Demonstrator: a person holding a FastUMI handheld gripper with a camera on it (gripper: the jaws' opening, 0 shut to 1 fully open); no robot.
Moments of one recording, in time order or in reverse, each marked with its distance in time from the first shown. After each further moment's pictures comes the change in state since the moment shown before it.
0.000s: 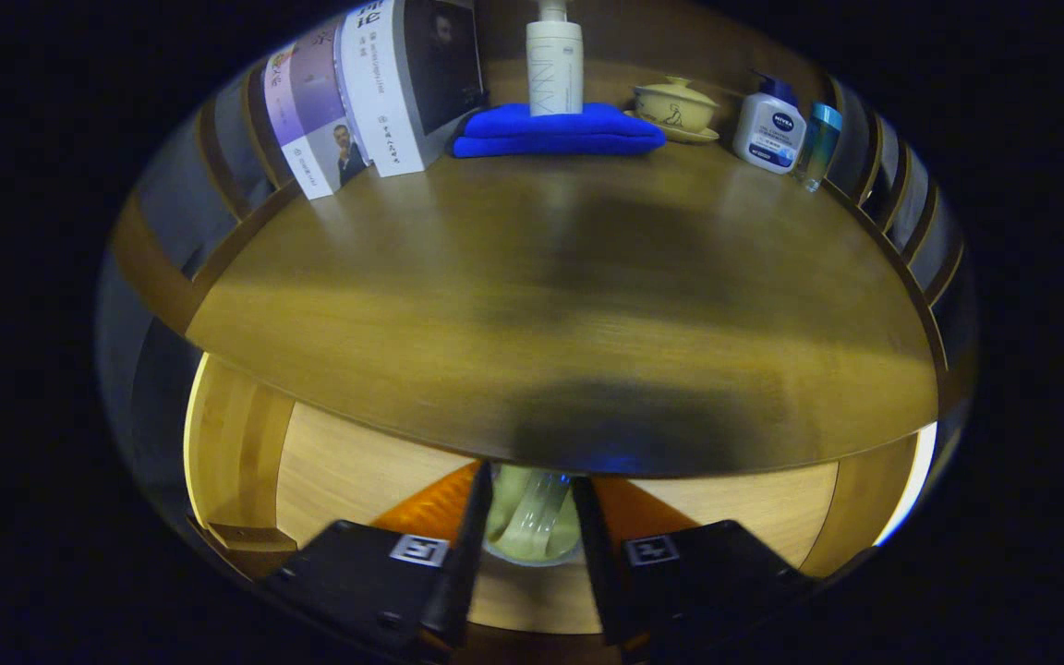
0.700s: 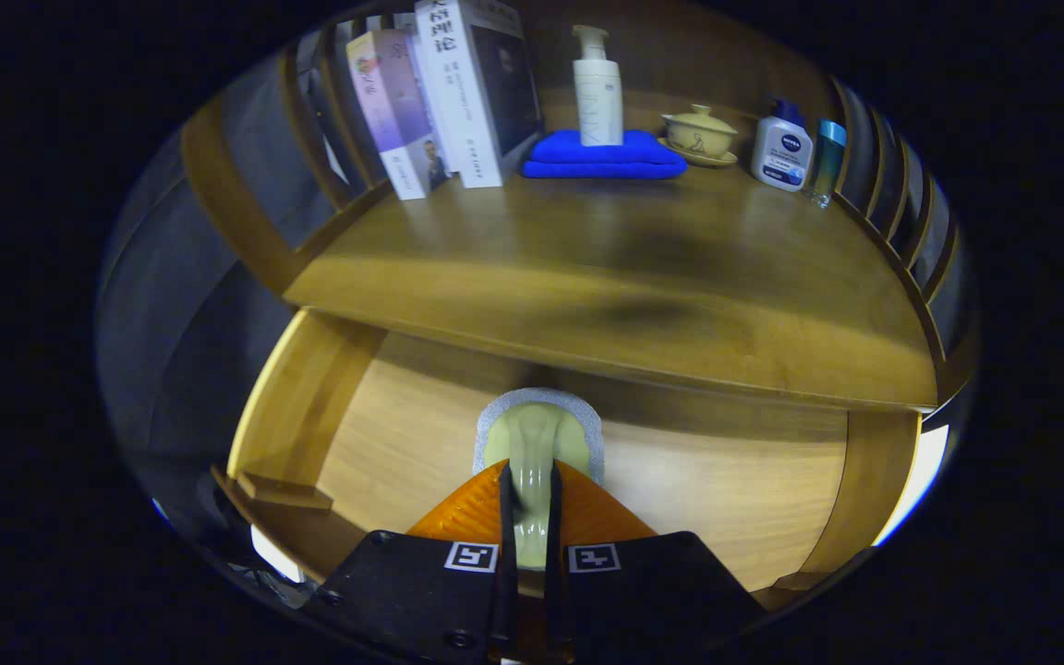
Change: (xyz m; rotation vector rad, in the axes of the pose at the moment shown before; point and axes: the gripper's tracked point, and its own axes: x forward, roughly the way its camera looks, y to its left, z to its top) arm -0.065 0.031 -0.028 -0.081 -0.083 0.194
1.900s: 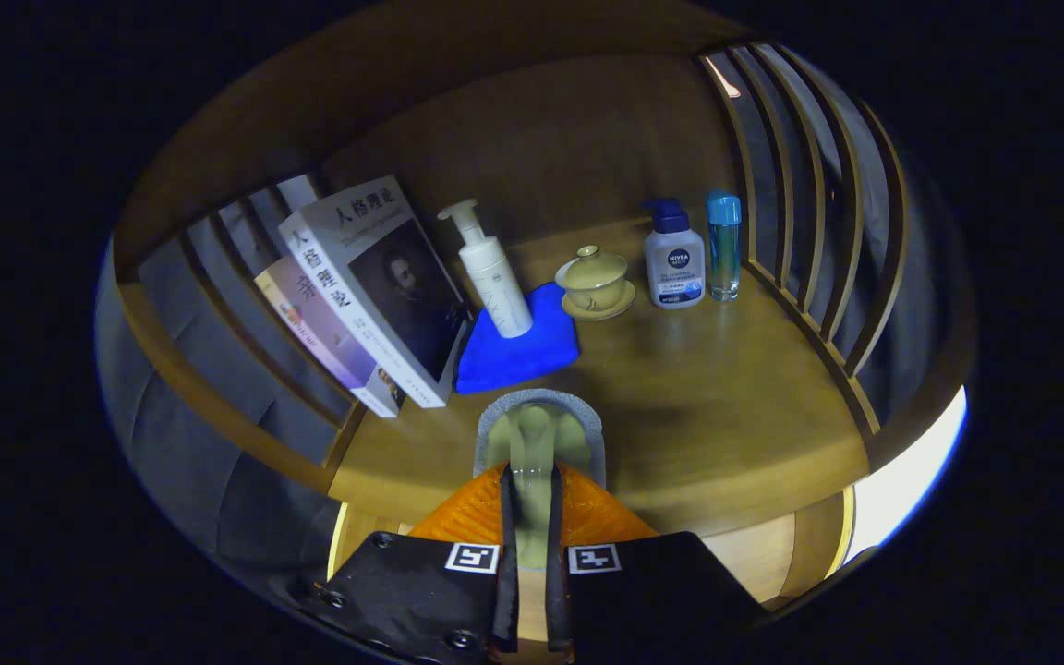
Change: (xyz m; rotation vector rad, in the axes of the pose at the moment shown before) arm -0.064 -0.081 0.146 0.282 -0.321 -0.019
